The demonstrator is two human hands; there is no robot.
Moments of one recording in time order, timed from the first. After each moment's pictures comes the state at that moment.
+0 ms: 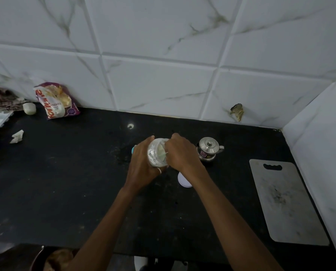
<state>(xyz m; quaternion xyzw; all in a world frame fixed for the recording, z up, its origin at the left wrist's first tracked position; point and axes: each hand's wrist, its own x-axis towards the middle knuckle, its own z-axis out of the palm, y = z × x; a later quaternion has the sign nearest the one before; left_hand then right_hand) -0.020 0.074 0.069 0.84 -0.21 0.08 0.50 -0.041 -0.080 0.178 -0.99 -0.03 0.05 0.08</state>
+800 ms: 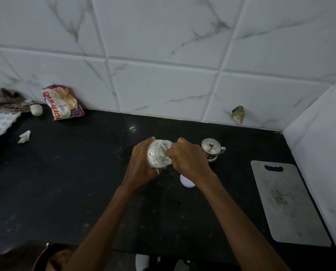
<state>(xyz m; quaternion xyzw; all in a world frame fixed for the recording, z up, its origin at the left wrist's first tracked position) -0.024 0.094 0.070 0.86 -0.23 0.09 0.45 -0.065 -0.090 0.173 -0.98 -0.16 -0.08 0.09</state>
